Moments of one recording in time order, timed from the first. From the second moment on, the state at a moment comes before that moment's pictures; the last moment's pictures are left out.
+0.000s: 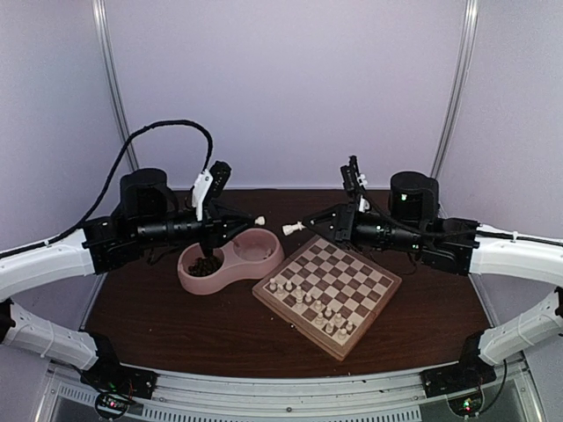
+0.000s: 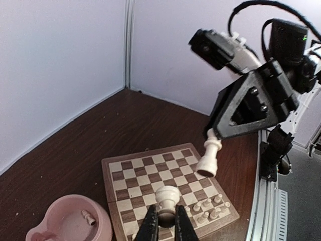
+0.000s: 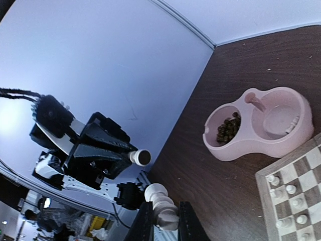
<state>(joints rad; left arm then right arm) -0.86 1.13 0.90 0.07 0.30 -0.06 0.94 1.25 0.95 0.16 -0.21 0.91</state>
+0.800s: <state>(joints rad) -0.83 1.96 1.76 -0.95 0.11 -0.04 0.94 0.90 0.95 -0.48 0.21 0.61</state>
